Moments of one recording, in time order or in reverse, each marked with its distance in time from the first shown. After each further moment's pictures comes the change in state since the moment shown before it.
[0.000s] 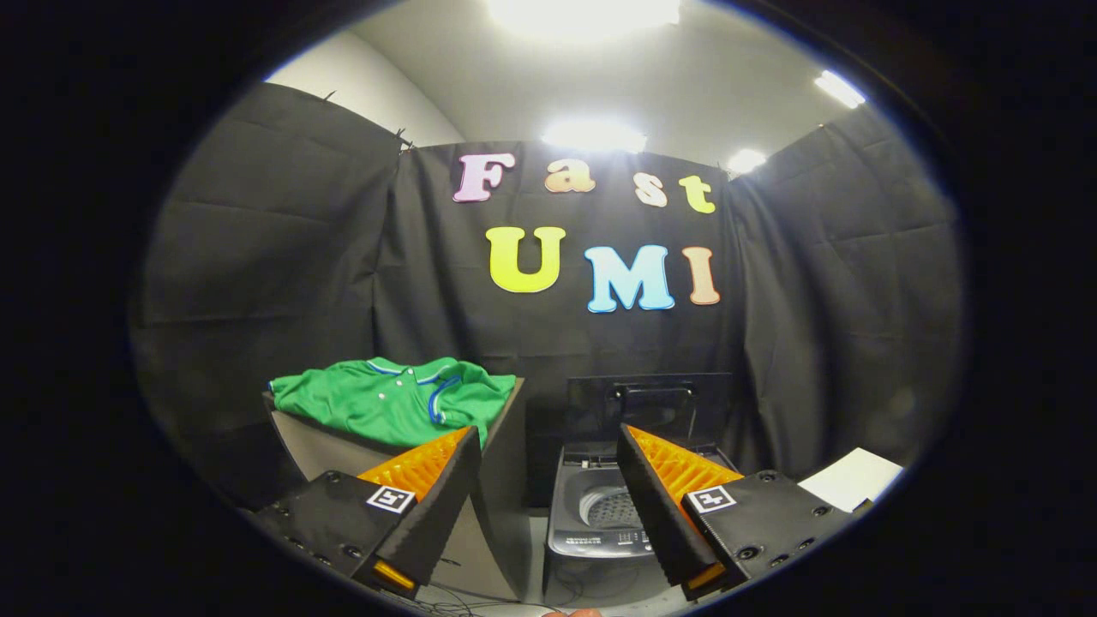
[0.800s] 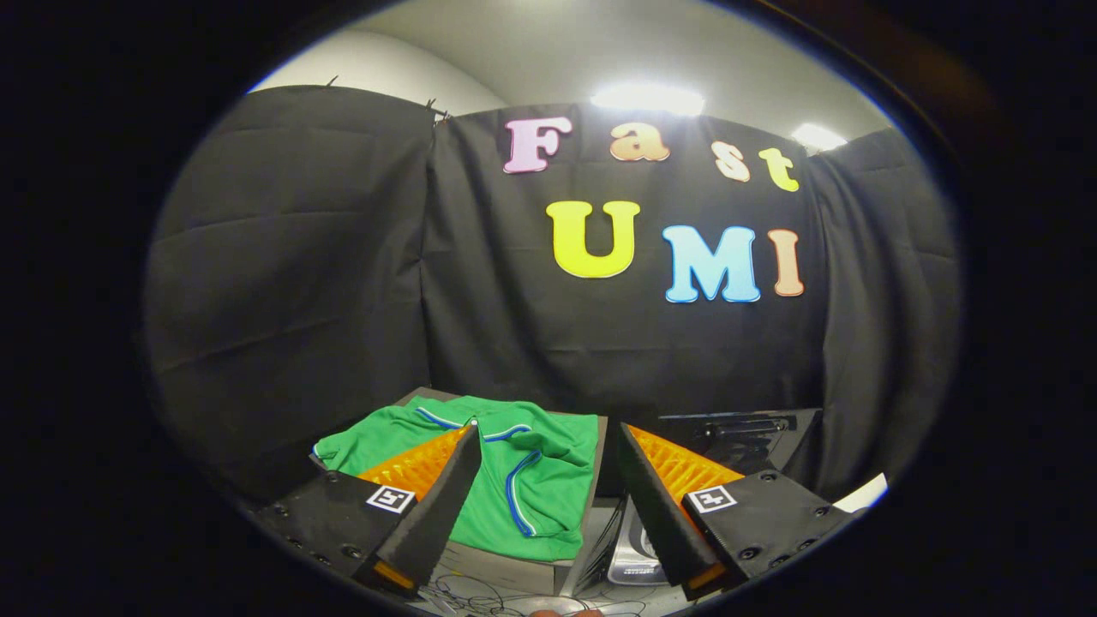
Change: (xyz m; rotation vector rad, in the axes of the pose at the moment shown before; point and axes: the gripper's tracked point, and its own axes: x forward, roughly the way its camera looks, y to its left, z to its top) arm 0.112 0.090 0.083 -0.015 0.232 0.188
